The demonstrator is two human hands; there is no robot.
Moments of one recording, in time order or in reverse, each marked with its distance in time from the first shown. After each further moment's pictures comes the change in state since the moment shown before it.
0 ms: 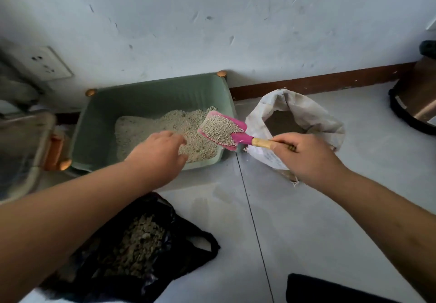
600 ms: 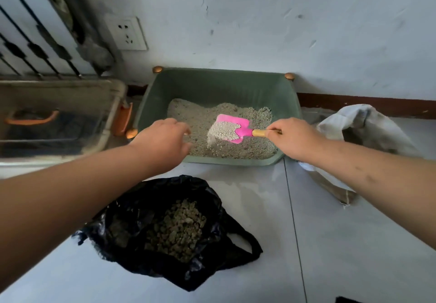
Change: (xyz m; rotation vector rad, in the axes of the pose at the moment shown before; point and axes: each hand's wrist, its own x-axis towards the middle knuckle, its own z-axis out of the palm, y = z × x) left_hand -0.030 -0.131 0.006 -0.081 0.019 -0.153; right_hand 0.094 -0.098 0.100 -0.401 -0.268 -0.146
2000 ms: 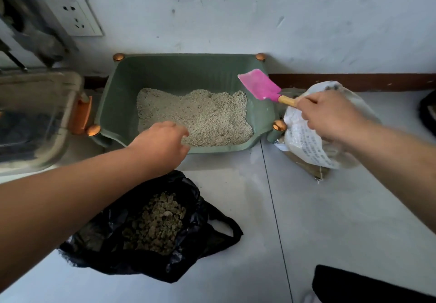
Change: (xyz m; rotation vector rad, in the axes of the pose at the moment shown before) left_hand 0.012 0.045 0.023 -0.012 -0.088 0.103; right_hand -0.047 0.056 -0.048 0.352 0.189 0.347
